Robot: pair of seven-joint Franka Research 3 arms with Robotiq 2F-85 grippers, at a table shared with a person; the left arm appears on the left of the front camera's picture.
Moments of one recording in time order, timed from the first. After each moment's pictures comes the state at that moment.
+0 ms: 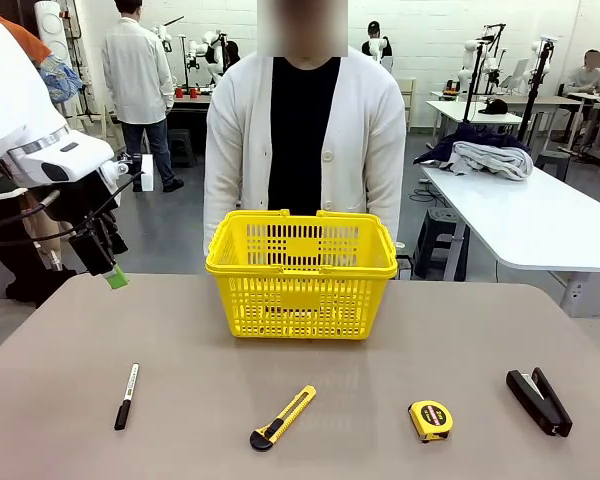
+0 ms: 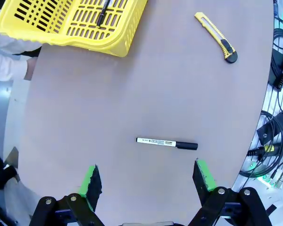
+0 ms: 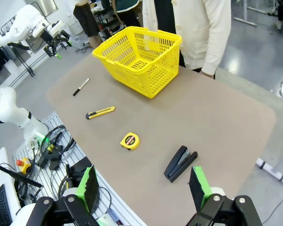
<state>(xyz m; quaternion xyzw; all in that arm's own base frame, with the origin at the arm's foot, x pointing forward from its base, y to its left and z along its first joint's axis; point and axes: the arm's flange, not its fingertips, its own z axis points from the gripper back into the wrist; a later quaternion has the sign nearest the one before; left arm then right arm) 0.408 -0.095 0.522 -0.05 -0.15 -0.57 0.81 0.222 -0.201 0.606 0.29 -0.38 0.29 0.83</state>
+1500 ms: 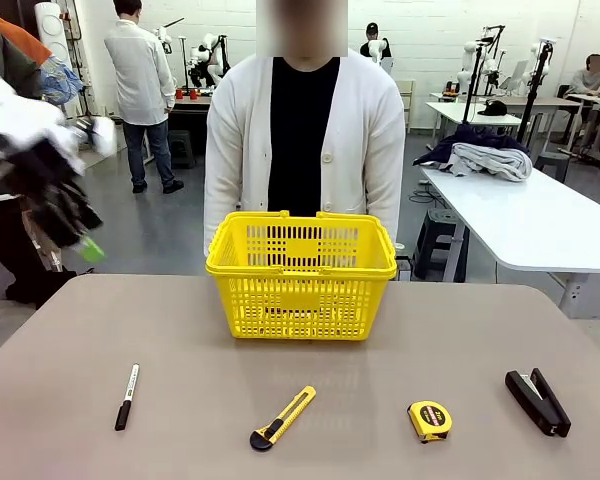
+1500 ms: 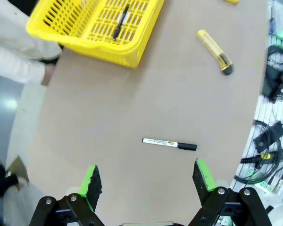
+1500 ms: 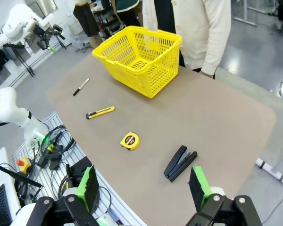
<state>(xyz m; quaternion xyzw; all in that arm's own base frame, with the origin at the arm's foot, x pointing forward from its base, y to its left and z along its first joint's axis) 0.385 -0.034 0.572 -0.09 -0.22 -0.55 0.80 0.223 -0.201 0.606 0.29 -0.38 0.29 0.83</state>
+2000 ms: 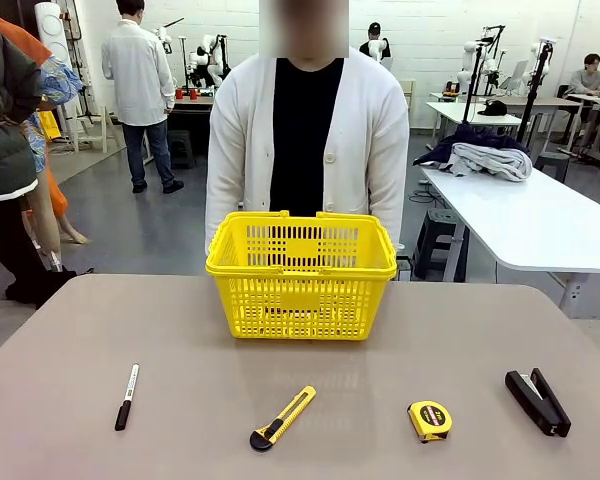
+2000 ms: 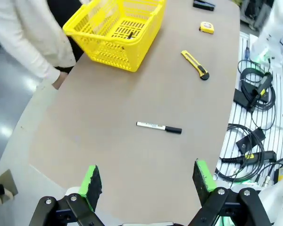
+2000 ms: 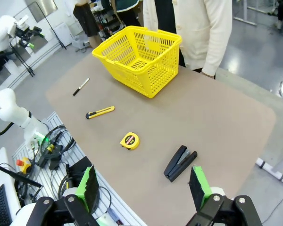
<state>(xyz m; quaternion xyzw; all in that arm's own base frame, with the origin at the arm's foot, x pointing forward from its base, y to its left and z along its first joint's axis) 0.311 0.132 0.588 -0.18 -0.32 -0.50 0.79 0.223 -0.201 0.605 0.29 -0.38 0.29 0.83</state>
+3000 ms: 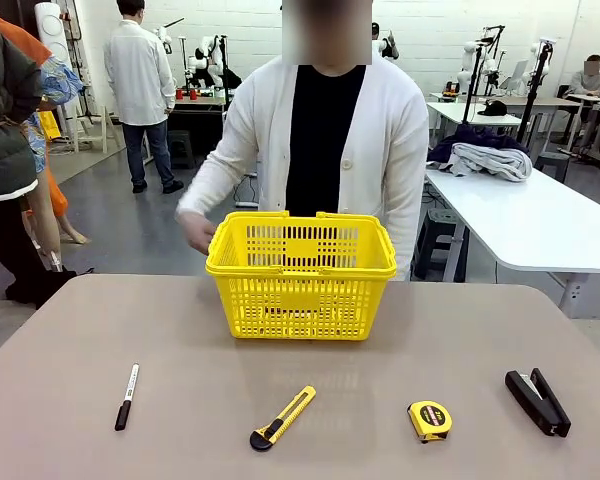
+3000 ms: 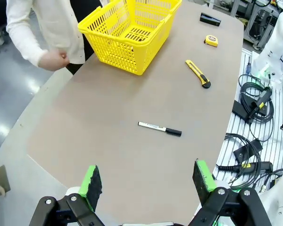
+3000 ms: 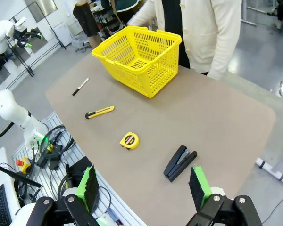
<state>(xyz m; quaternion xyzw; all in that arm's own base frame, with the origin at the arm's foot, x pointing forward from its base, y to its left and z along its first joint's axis) 0.299 0.160 0.581 -0.20 -0.34 -0.46 0.79 0.223 -0.202 0.605 0.29 -0.38 0.29 0.83</state>
